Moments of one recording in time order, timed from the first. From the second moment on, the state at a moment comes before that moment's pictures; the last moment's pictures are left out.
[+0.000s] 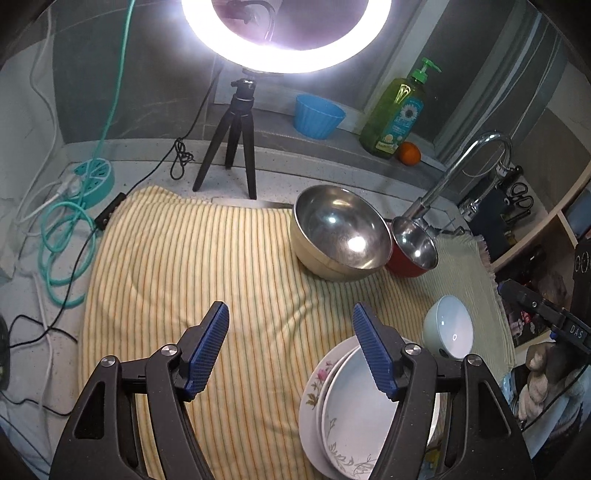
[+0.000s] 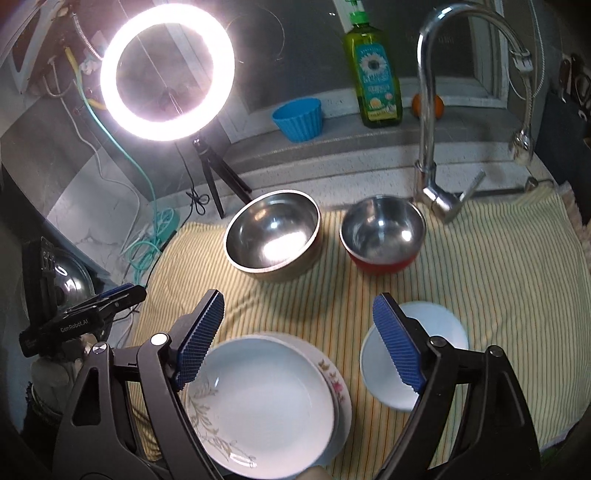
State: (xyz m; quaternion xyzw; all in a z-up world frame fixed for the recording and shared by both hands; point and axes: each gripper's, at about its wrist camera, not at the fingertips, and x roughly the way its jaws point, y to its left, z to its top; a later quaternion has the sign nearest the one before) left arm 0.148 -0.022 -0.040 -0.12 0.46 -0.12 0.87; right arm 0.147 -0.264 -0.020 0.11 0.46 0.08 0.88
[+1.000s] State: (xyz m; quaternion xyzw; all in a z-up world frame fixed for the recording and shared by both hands) left arm 0.308 -0.042 -0.101 -0.16 0.53 -0.16 0.81; right arm 0.264 -0.260 -0.124 0.25 0.55 0.07 0.79
